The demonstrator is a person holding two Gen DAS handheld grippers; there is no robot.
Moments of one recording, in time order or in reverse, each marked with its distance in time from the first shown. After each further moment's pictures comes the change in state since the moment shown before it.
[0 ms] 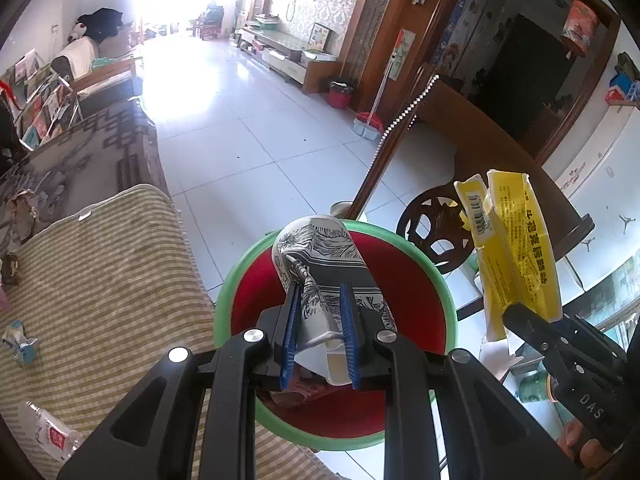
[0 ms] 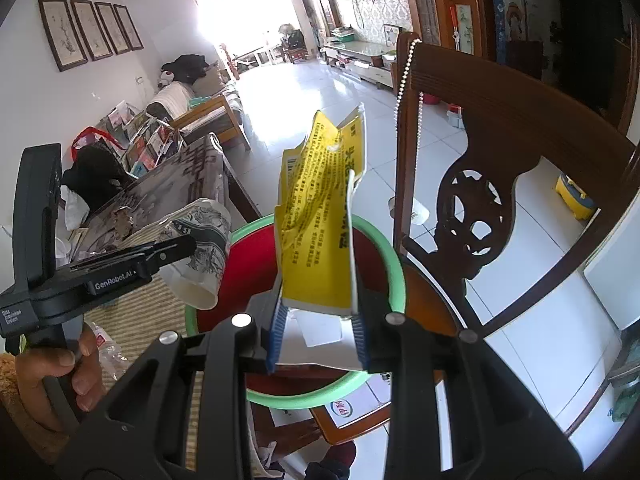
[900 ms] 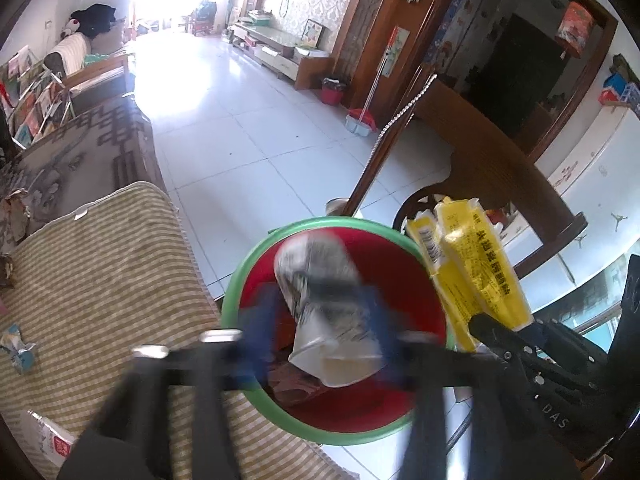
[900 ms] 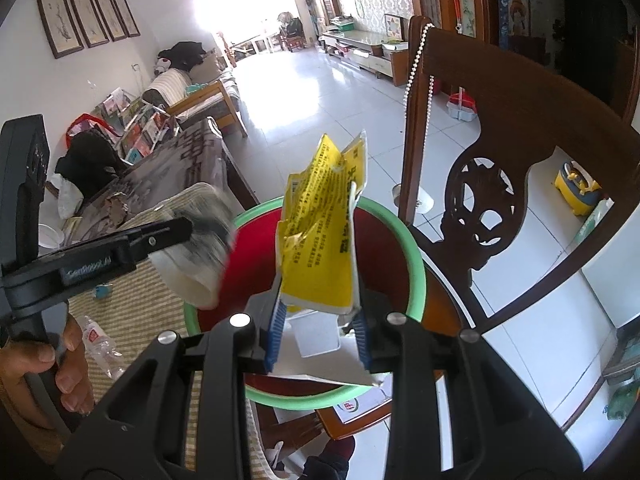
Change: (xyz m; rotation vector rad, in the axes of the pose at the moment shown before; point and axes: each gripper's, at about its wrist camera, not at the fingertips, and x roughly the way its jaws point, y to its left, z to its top) left arm -0.004 0.012 0.002 0.002 0.013 -0.030; right arm 0.025 0.019 -0.006 -0.005 0.063 -0.032
